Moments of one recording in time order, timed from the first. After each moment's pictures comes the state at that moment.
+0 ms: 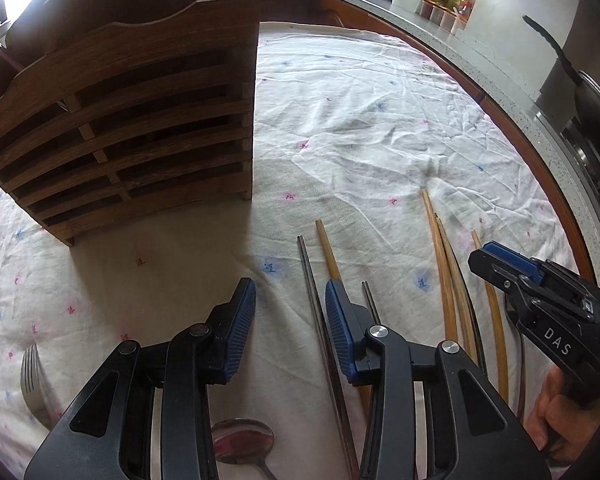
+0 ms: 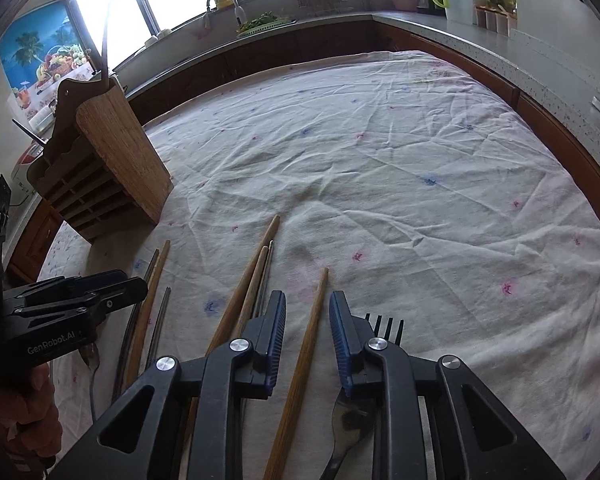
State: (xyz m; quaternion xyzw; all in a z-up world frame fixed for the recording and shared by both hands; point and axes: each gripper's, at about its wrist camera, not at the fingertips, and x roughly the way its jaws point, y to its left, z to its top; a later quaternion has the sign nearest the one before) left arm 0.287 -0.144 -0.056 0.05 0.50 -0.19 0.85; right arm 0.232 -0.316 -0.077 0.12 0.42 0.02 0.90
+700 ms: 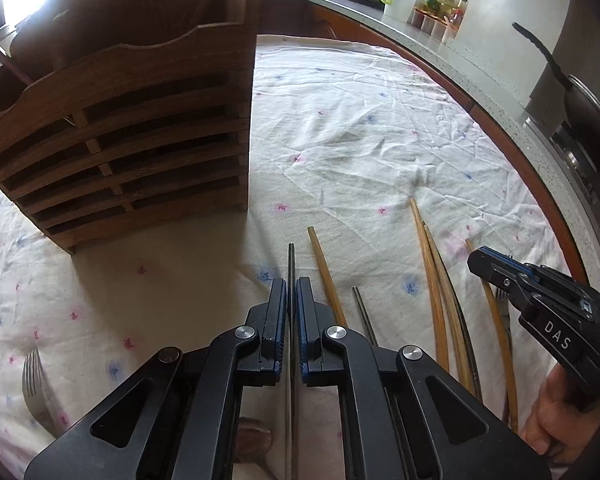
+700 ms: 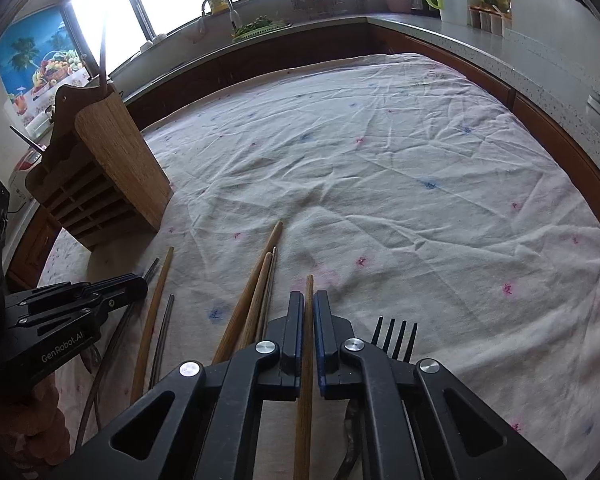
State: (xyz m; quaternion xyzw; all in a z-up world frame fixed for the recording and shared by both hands) left arm 0.283 -0.135 -0.047 0.03 0.48 -0.20 0.85; right arm 0.228 -0.313 -0.066 0.14 0.41 0.02 0.90
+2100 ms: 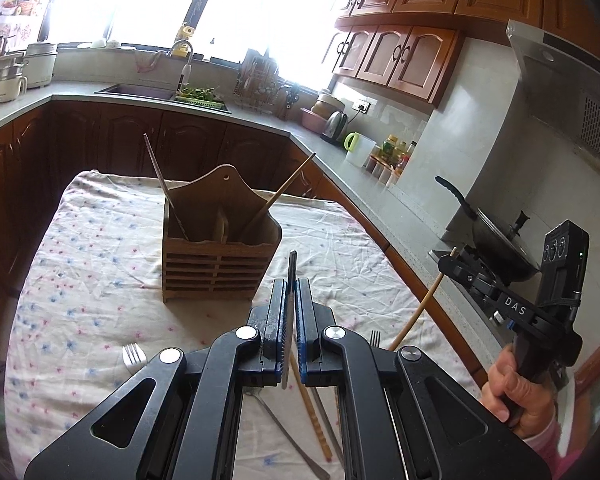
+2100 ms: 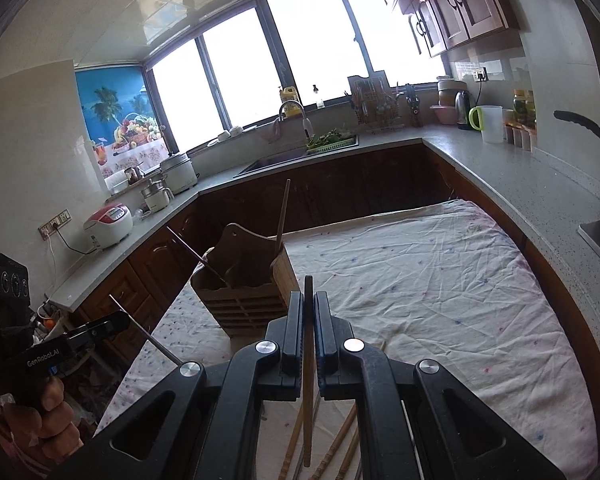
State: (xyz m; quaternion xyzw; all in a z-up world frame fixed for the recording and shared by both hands) left arm 0.173 -0.005 0.108 -0.12 0.29 -0.26 0.91; right arm 0.144 -0.275 0.096 0.13 0.23 0.09 0.96
